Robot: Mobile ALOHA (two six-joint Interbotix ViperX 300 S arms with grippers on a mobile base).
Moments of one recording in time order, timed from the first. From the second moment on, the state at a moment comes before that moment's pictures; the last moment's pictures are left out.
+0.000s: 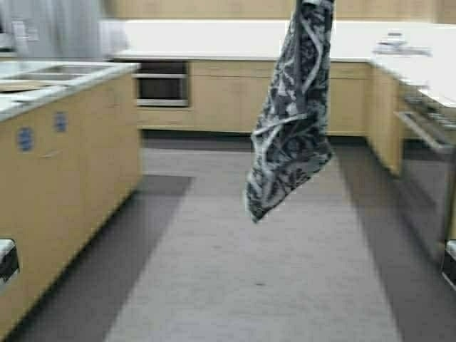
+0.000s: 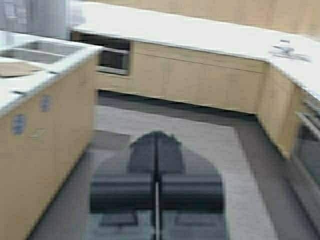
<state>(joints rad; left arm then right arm) -0.04 -1.30 1.34 -0.01 -0.22 -0.15 0.48 -0.50 0.98 0.11 -0.47 -0.11</state>
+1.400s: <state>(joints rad) -0.03 -0.62 1.16 0.03 -0.58 -0.14 0.45 -0.50 1.00 0.11 -0.49 -0.09</state>
